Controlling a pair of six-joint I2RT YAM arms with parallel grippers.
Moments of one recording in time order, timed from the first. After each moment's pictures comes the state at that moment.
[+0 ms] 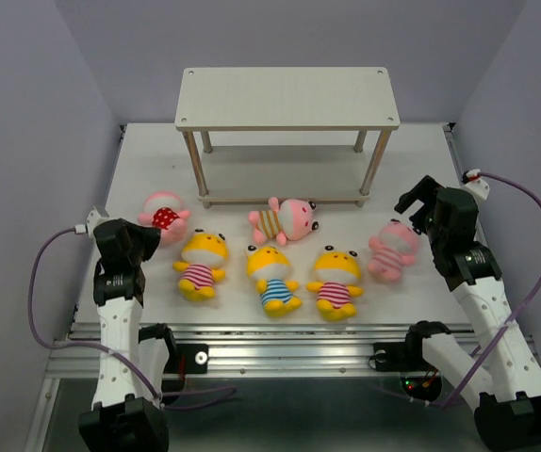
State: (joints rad) left arm 0.24 0.71 0.53 -0.32 0.06 -0.85; right arm 0.13 0.81 0.83 -0.44 0.35 0.60
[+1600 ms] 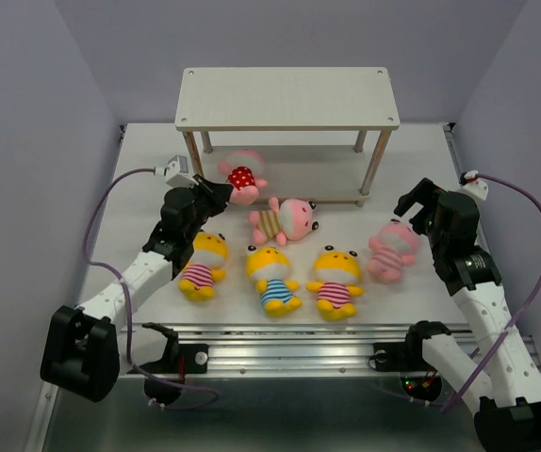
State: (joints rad) left arm -0.37 1.12 0.63 0.33 -0.04 -0.80; right arm 0.13 0.77 0.80 -0.41 0.33 0.55
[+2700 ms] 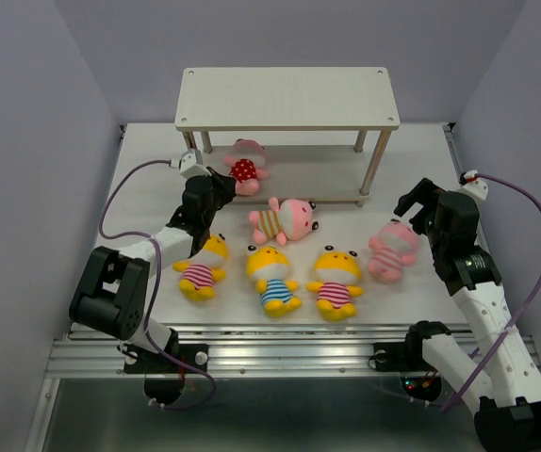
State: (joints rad) left arm -0.37 1.48 0.71 0.55 -0.17 -0.73; right arm 0.13 0.77 0.80 -0.41 0.33 0.54
